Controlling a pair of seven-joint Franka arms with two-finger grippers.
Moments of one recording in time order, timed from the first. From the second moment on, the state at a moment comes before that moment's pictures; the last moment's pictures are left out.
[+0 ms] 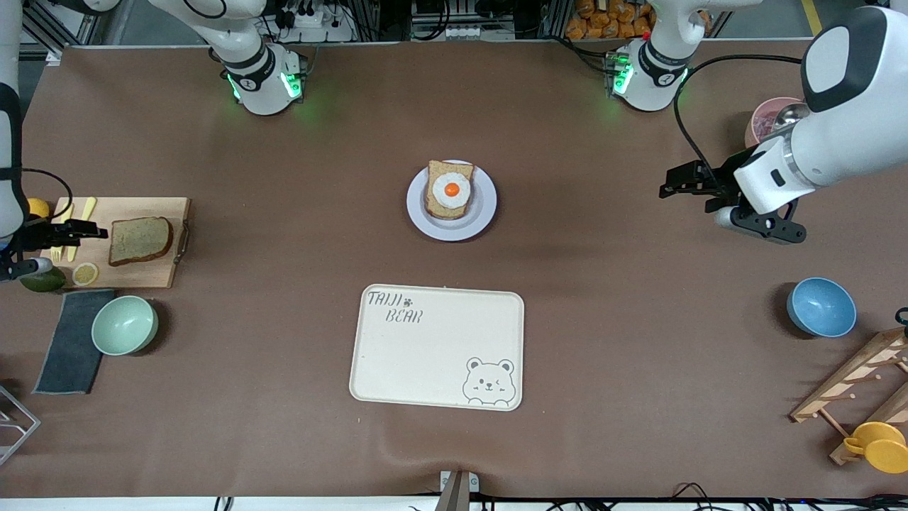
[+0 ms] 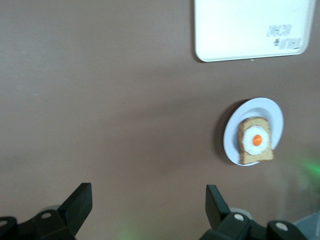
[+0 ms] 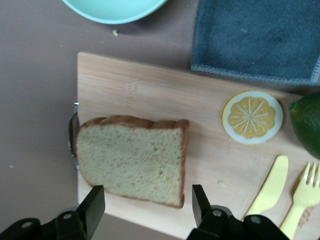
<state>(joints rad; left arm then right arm) -0.08 0.02 -0.06 -1.83 -0.34 1.69 0.11 -0.14 0.53 -0.48 -1.78 0.24 1.92 -0.93</state>
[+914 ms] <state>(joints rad) -0.07 0.09 -0.06 -1.85 -0.35 1.70 0.17 -0.17 0.63 -0.49 -1.79 0.35 2.00 -1.09</state>
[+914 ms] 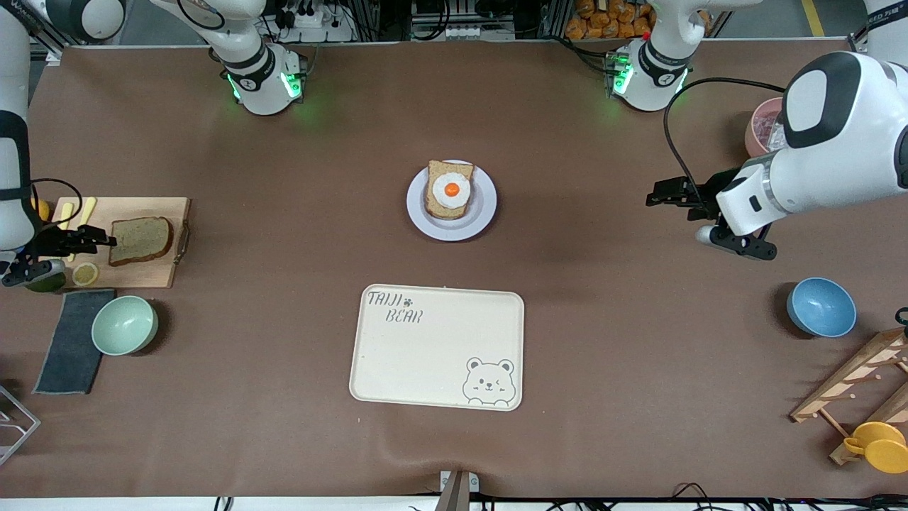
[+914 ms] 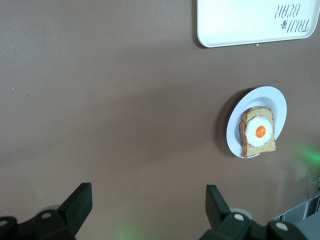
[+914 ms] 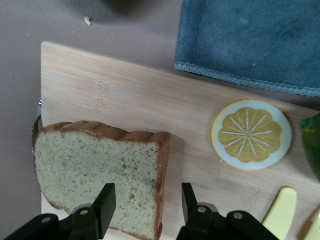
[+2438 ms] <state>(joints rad) -0.04 0.13 -0.06 -1.85 -0.38 1.70 0.25 -0.17 0.66 -0.49 -1.72 0.41 1.87 -1.14</state>
